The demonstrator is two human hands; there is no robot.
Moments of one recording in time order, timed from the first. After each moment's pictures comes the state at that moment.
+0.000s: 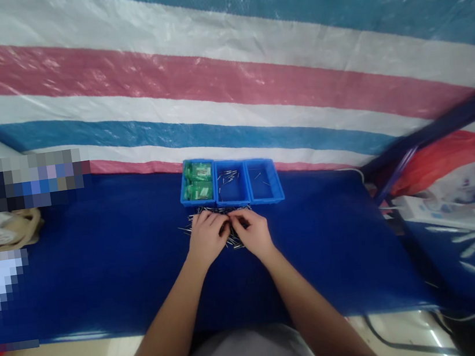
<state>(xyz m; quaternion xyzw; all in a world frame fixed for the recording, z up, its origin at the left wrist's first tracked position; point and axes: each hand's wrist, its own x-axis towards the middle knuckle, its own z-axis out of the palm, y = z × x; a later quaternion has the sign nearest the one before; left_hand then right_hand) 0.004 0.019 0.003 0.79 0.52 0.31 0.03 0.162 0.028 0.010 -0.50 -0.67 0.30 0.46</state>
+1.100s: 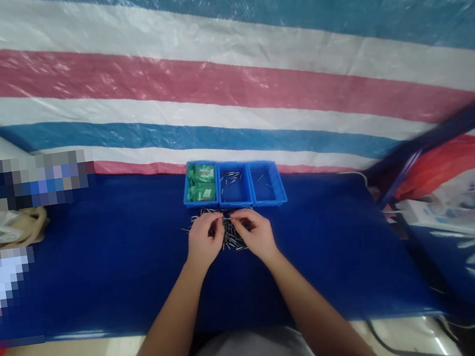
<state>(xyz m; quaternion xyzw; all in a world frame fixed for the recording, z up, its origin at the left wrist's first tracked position) -0.002 0.015 0.005 0.68 0.51 0.51 0.11 0.159 0.026 0.015 -0.46 -0.64 0.36 0.50</state>
